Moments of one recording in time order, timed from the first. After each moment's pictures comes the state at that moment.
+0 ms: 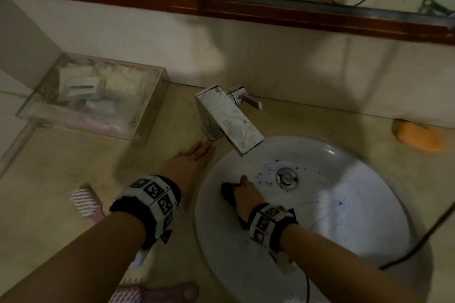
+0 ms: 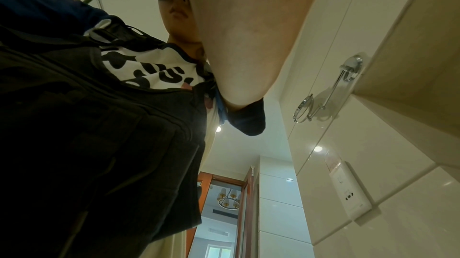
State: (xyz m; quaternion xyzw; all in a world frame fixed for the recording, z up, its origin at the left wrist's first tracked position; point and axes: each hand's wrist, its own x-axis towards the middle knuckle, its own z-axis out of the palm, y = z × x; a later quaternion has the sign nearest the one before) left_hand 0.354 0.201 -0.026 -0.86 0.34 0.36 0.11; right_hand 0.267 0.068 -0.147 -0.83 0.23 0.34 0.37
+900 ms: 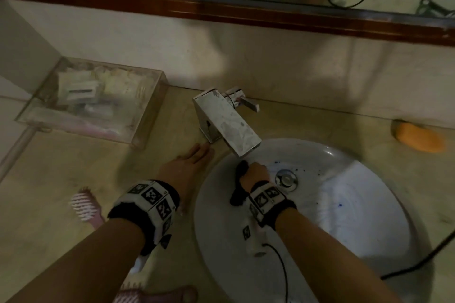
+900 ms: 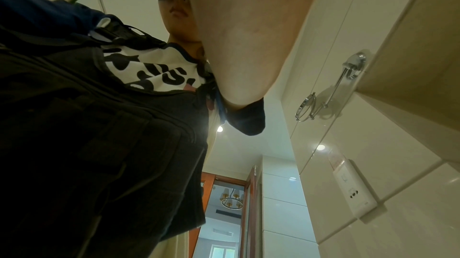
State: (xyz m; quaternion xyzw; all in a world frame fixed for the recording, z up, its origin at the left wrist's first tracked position) left_hand 0.351 0.202 -0.025 -0.86 0.33 0.36 0.12; right_hand 0.300 0.045 -0.107 -0.85 0.29 0.30 0.32
